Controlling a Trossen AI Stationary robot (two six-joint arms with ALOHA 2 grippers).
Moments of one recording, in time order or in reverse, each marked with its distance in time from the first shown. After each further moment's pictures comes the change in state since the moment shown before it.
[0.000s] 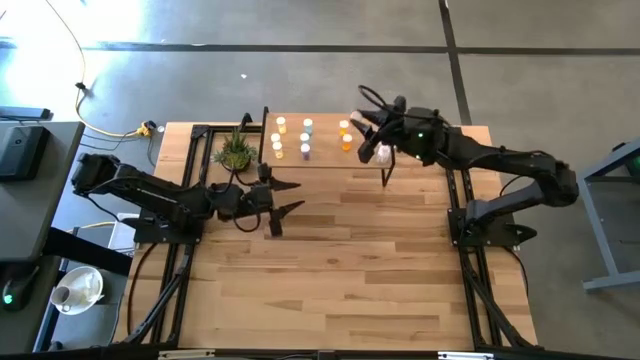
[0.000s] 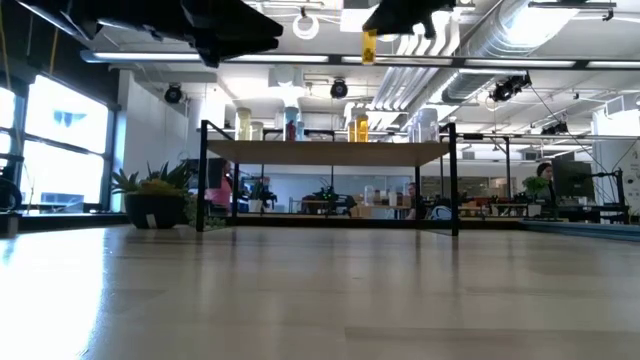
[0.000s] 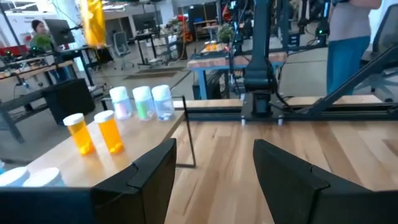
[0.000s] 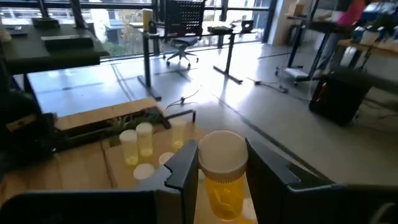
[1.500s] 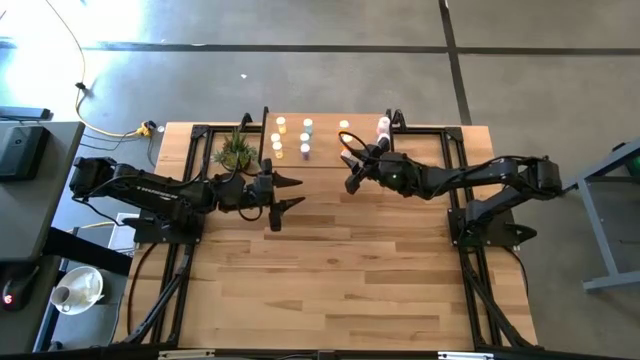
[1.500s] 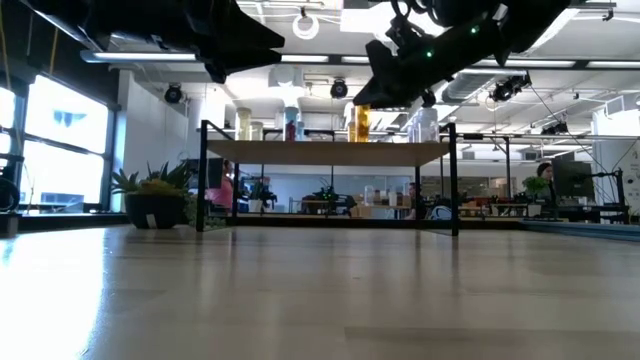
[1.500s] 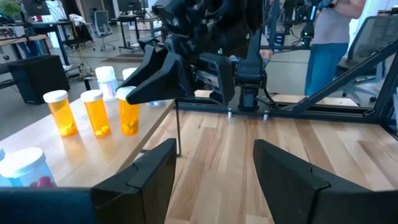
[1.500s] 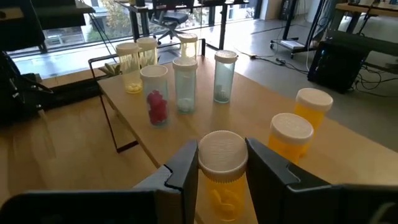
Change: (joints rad) left arm 0.119 -0.014 -0.002 -0.061 0.179 -0.115; right arm 0.101 0.152 -0.399 0.441 0.128 0.155
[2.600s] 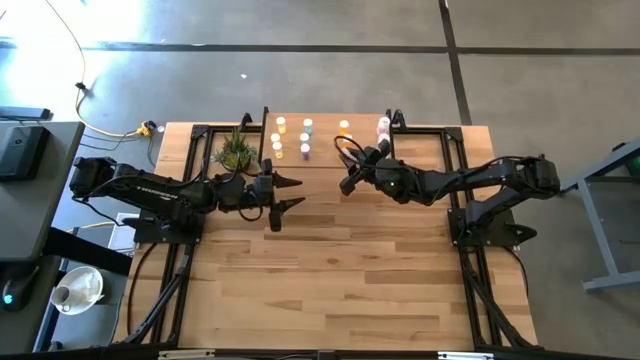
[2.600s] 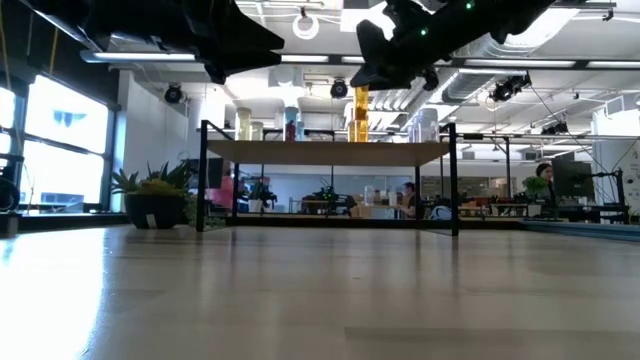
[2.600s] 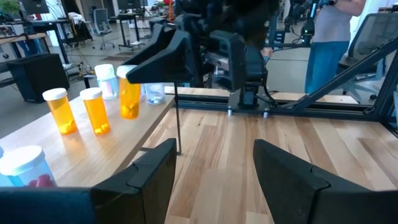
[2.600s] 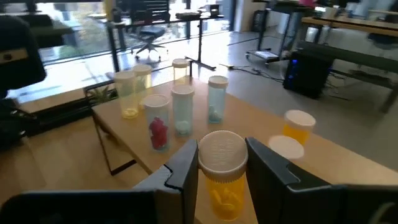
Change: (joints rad) left arm 0.000 0.000 0.000 -0.009 0.000 0.000; right arm 0.089 0.021 0.076 -0.029 0.186 0.005
